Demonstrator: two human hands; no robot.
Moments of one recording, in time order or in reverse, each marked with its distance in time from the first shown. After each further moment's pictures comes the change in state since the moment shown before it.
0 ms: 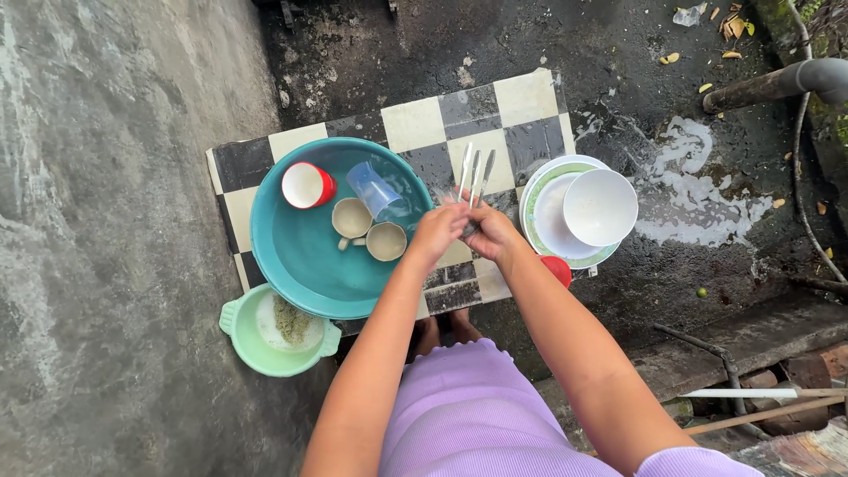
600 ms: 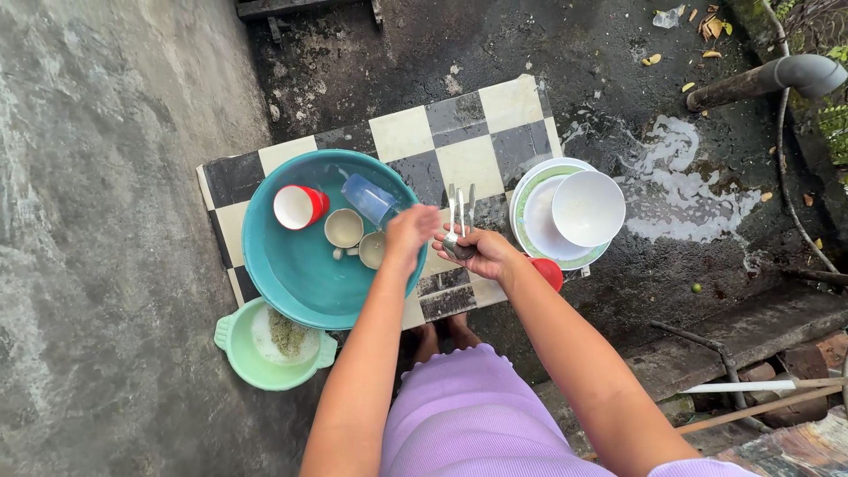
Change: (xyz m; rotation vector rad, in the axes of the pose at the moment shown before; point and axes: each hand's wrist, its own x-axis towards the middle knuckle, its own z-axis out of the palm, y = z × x) left_hand 0.006 -0.001 -0.034 -0.043 0.301 0.089; right_hand -0.036 0.002 0.009 -0.008 0.122 0.234
